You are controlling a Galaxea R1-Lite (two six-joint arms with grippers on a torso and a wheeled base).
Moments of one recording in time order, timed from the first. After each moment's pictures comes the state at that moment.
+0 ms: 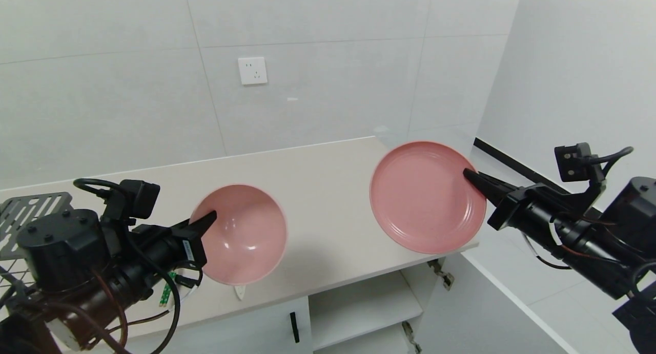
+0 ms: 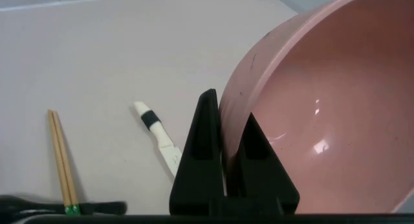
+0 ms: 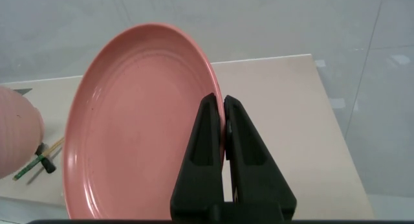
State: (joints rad) left arm -0.33 1.65 -0.17 -1.32 0.00 -0.14; right arm 0.30 1.80 -0.29 -1.57 0.21 0.21
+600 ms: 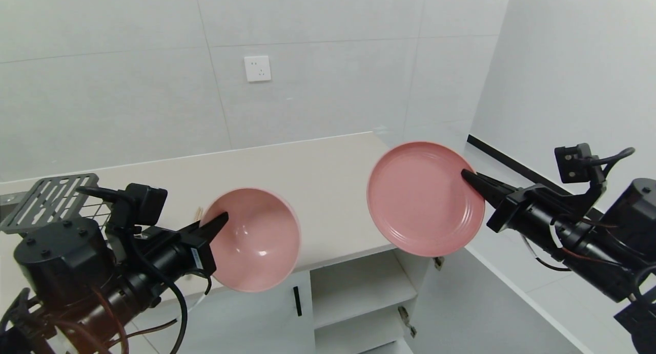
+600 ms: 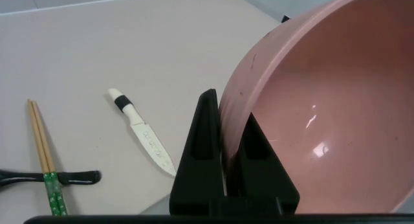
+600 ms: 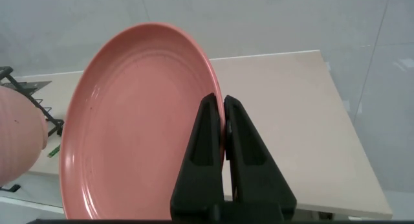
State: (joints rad) left arm -0.40 1.67 -0.14 -1.42 0.00 -0.13; right arm 0.31 1.79 -0.28 -1.57 0.21 0.21
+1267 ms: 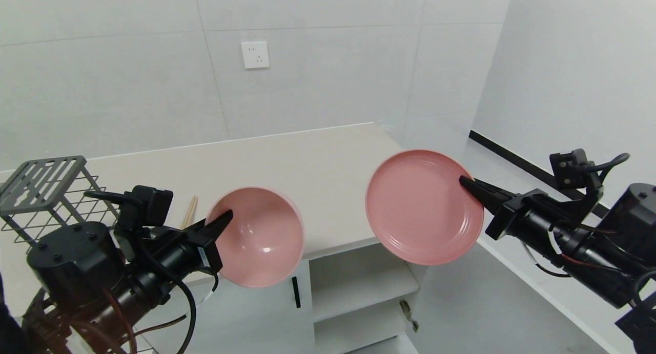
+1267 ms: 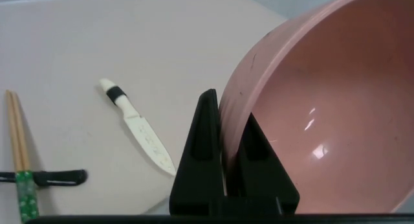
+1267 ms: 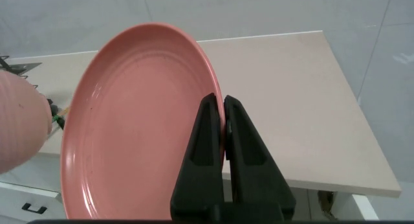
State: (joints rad) left arm -0.41 1.76 -0.12 -1.57 0.00 -0.13; right arm 0.33 1.79 -0.26 -1.57 0.21 0.19
